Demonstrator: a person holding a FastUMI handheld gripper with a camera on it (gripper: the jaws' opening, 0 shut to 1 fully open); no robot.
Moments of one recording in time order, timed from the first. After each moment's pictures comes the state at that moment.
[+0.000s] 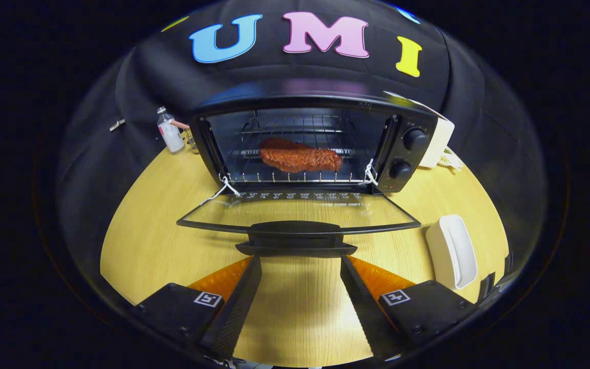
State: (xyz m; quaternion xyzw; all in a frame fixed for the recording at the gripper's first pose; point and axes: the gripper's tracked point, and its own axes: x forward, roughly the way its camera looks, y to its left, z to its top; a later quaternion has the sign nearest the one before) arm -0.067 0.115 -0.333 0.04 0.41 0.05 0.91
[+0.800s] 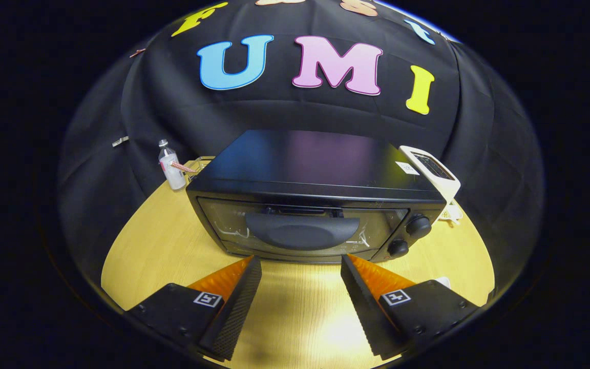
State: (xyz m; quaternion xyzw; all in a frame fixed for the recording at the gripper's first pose) arm -0.036 0.117 -0.271 0.01 0.33 0.06 0.94
